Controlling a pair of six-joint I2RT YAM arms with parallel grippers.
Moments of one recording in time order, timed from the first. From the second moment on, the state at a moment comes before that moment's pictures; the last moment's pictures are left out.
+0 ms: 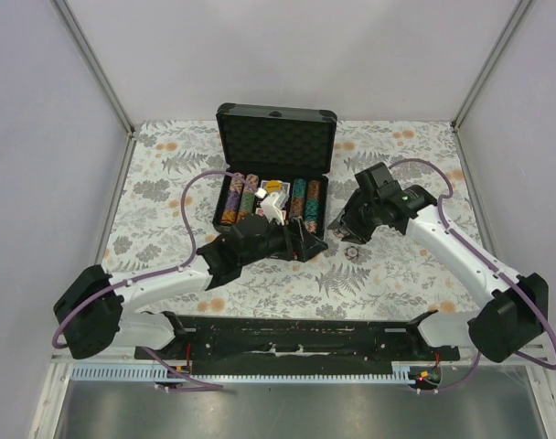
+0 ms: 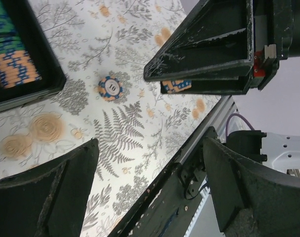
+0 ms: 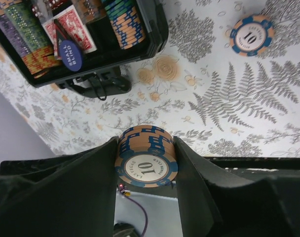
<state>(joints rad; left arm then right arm) -0.92 1.25 0.68 0.26 0.09 -0.77 0.49 1.32 1.15 -0.88 -0.08 1.09</state>
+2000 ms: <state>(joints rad) -1.04 1.45 0.86 0.28 -0.29 -0.96 0.52 1.27 1.03 -0.65 -0.19 1.43</state>
